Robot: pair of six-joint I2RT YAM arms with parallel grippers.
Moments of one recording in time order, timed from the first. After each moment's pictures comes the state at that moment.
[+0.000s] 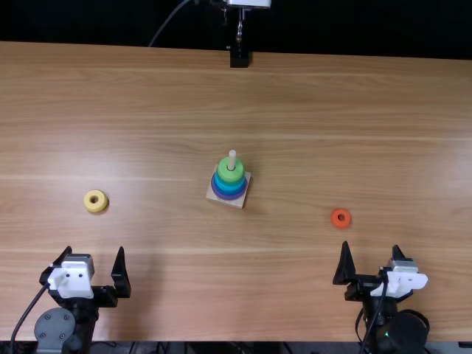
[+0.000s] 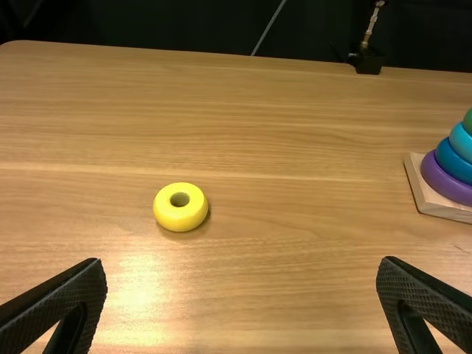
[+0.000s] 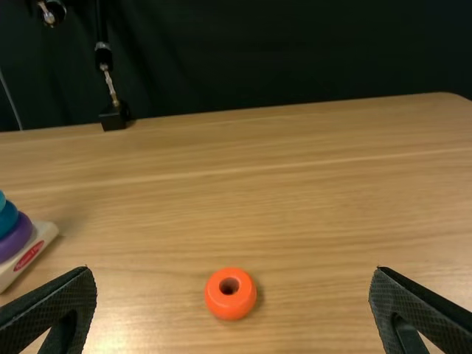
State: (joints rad) left arm -0.03 0.01 0.11 -0.38 0.01 -0.10; right arm 0.00 0.02 0.06 -0.20 0.03 0.05
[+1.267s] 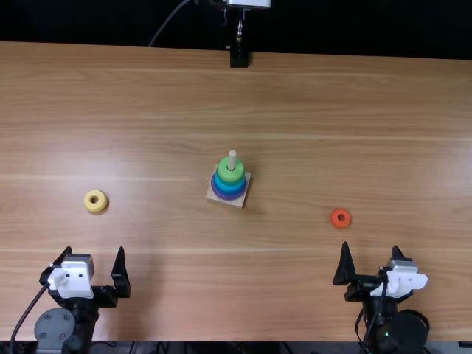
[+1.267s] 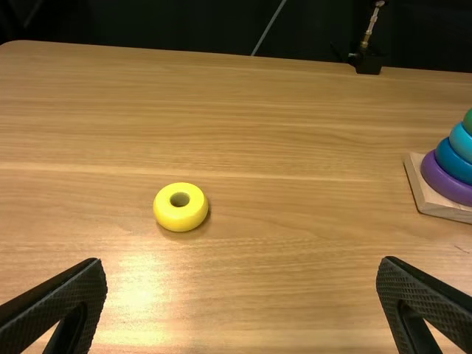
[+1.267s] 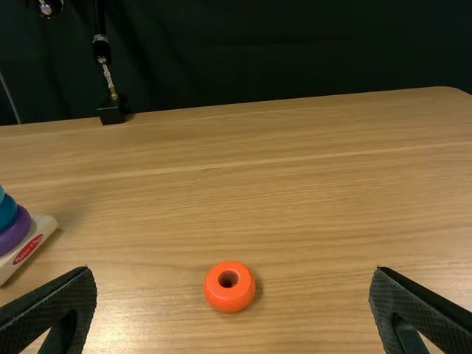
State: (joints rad) left arm -0.03 0.01 0.11 -0.38 0.01 -0.10; right arm 0.00 0.02 0.07 -0.21 0.03 0.05
